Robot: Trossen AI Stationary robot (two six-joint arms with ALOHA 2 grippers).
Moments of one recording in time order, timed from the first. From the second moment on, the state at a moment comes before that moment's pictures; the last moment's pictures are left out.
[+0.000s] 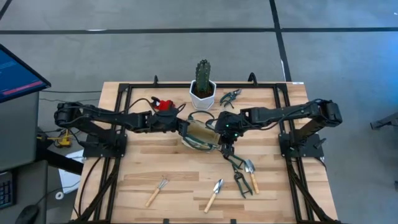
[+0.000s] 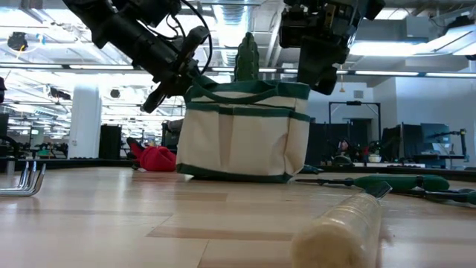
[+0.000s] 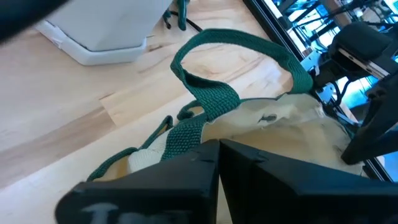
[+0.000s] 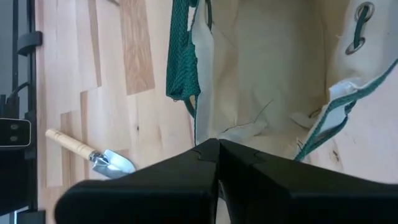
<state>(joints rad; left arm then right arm) 0.08 1.36 0.69 0.12 -0.27 -0.87 0.00 1.53 1.11 -0.59 -0.21 0.28</state>
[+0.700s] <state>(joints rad) 0.07 1.23 0.69 0.07 -0.24 -0.82 0.00 1.53 1.11 -0.59 -0.21 0.27</state>
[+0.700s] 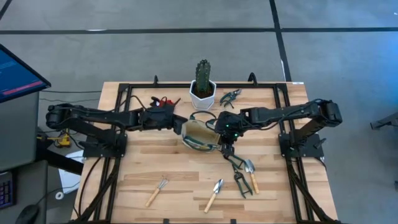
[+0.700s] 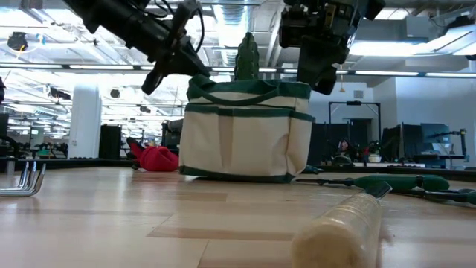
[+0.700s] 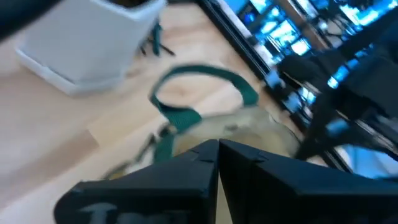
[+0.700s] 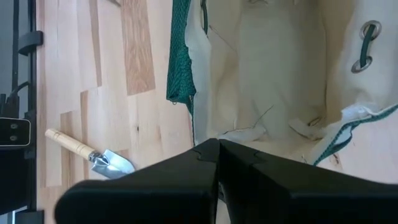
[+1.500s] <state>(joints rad) 0.05 1.28 0.69 -0.03 -0.39 -0.86 0.00 1.53 1.11 -0.59 -0.21 0.26</state>
